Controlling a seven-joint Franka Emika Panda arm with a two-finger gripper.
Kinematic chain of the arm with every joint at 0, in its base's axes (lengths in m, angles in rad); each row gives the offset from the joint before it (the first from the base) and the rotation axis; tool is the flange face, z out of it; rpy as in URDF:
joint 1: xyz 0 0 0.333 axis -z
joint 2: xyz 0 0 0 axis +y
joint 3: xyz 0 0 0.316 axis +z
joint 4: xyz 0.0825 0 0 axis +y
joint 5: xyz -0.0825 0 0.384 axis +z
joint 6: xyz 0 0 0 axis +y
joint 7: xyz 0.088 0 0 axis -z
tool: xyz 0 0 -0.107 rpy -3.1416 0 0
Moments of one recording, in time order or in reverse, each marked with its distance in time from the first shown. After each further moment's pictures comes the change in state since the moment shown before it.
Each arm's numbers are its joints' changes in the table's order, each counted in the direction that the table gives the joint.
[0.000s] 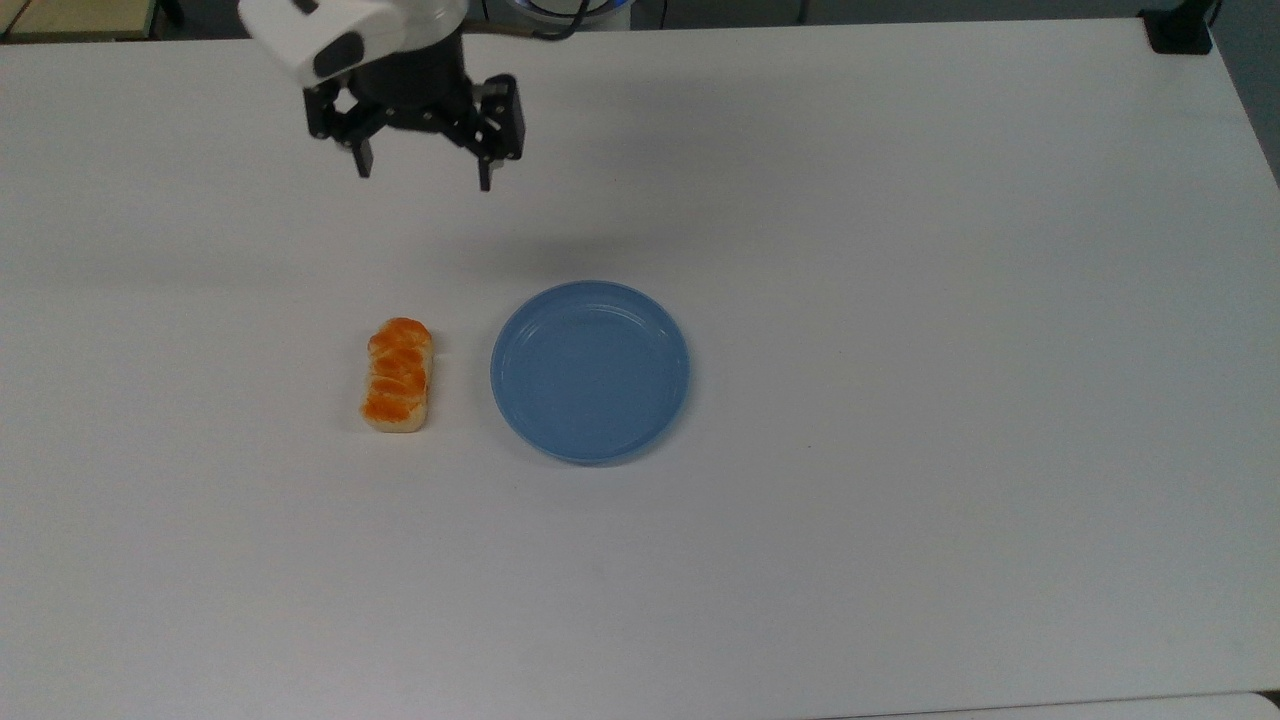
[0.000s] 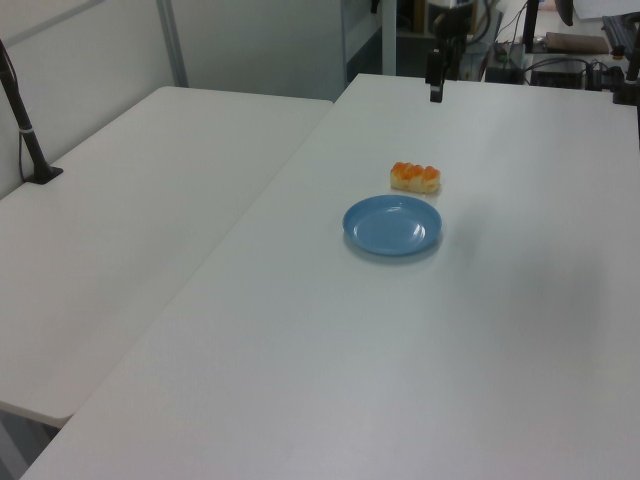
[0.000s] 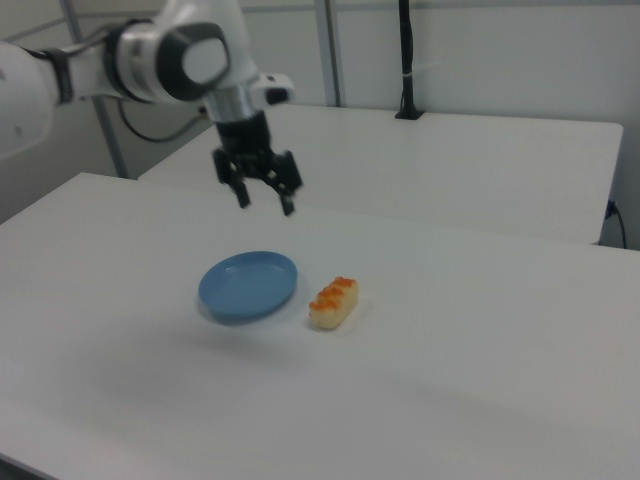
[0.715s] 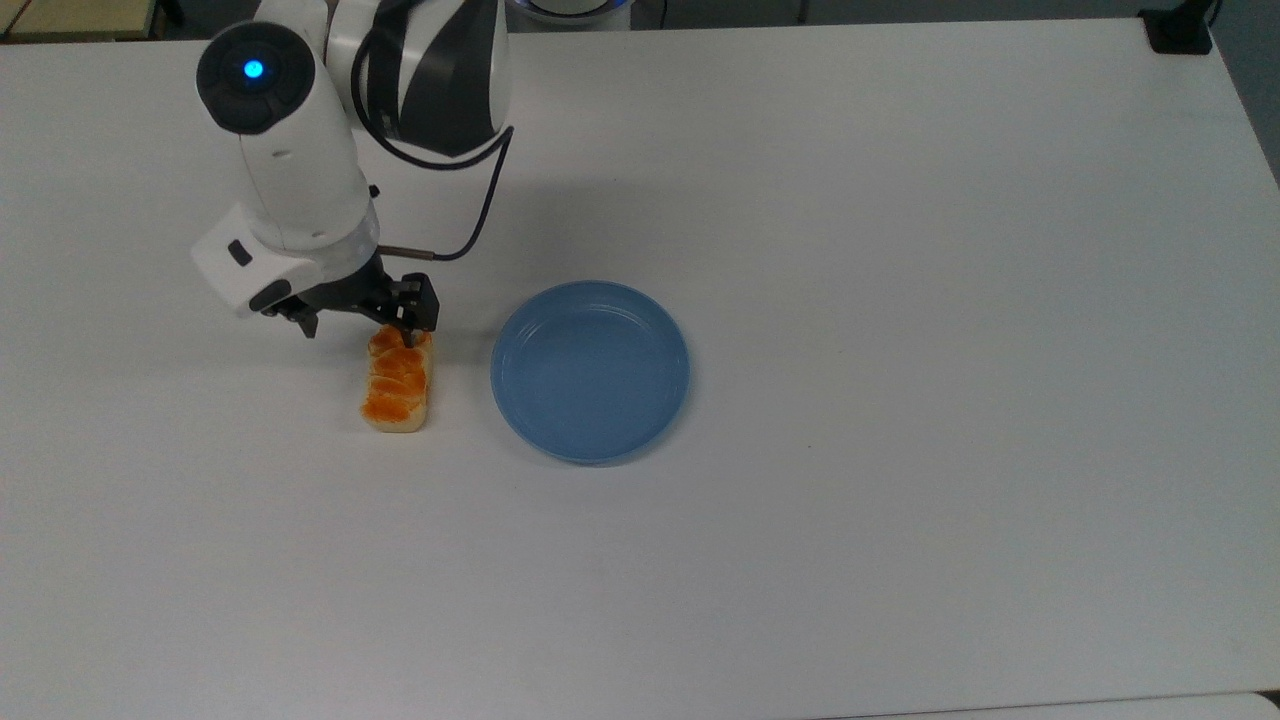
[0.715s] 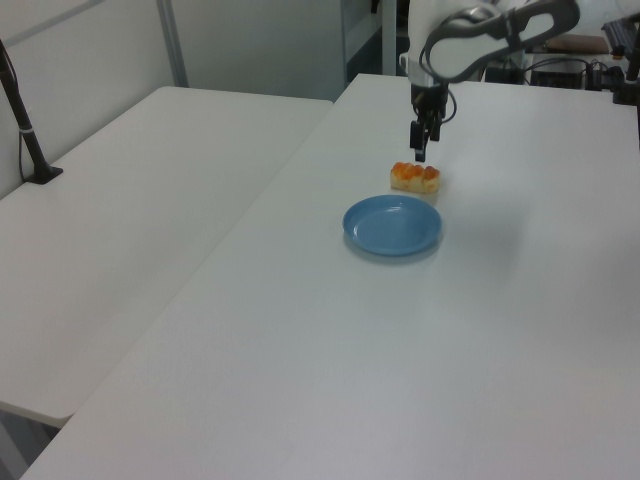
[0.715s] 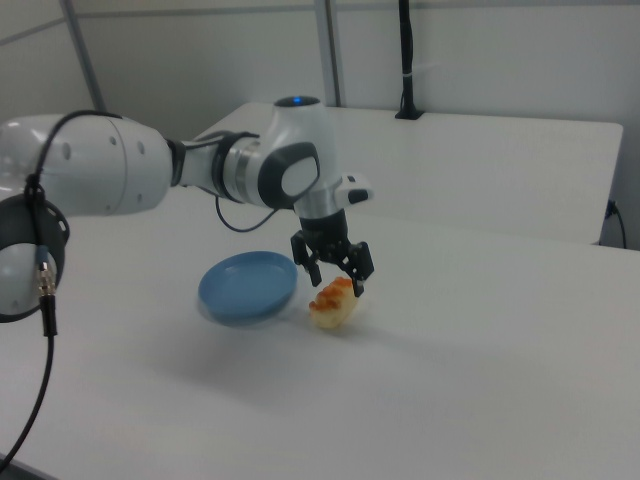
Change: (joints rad) arm 0.114 0.301 -0.003 -0.003 0.000 -0.282 -0.090
